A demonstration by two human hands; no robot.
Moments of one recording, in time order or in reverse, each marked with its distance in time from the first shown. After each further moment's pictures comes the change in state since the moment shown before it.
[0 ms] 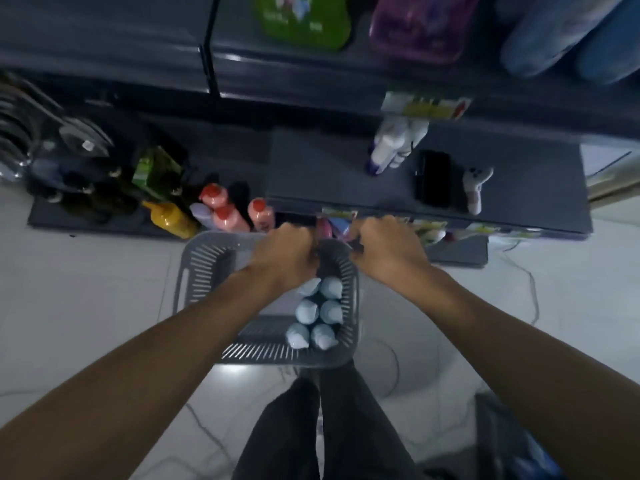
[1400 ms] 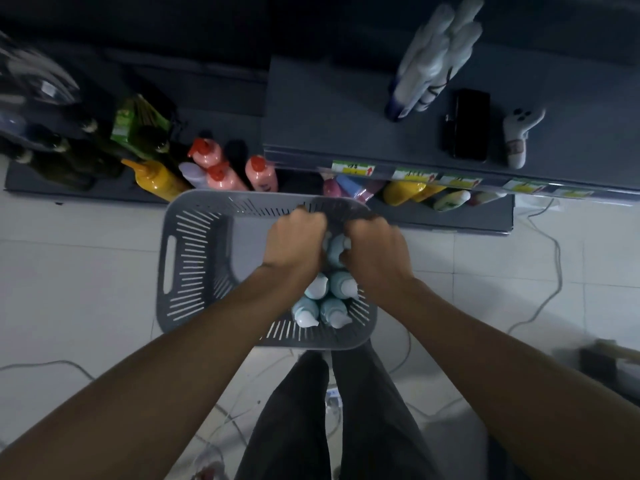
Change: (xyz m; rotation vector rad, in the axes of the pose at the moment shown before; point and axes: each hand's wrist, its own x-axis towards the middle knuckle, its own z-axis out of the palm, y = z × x) left_hand 0.021 -0.018 0.089 0.253 0.096 -0.100; right_hand 0.015 -0.006 0.124 -0.022 0.082 0.019
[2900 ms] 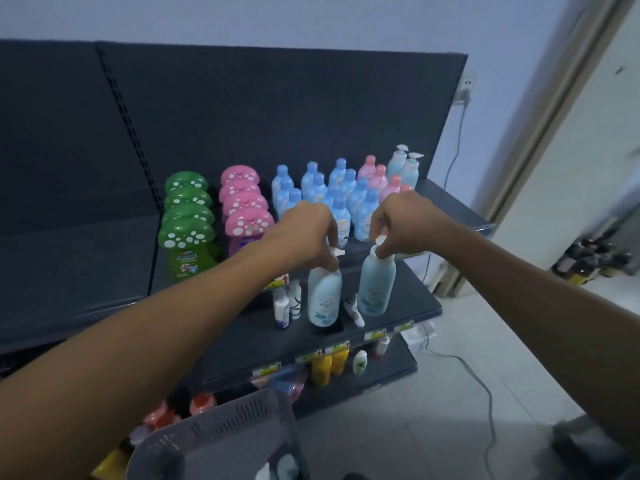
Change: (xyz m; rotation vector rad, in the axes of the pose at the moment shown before) left_hand -0.102 0.189 -0.392 -0.065 0.363 0.677; right_hand -0.188 0.137 -0.419 -0.022 0.471 0.154
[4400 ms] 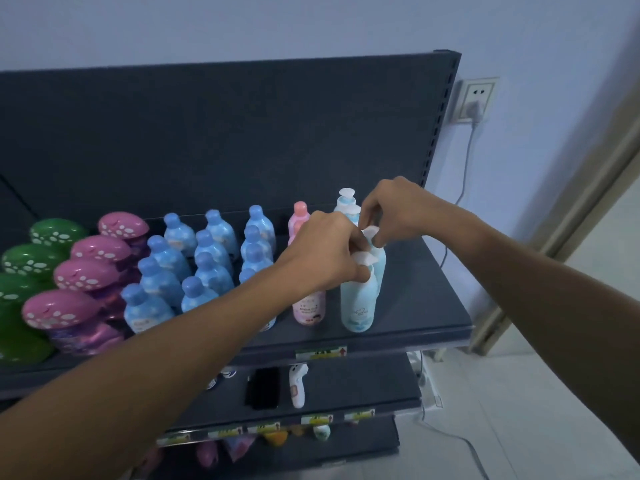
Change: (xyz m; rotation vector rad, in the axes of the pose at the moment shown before) left_hand 0.321 0.181 0.078 -0.110 0.128 -0.210; right_hand 0.240 0.318 -0.039 0.159 -0.114 -0.287
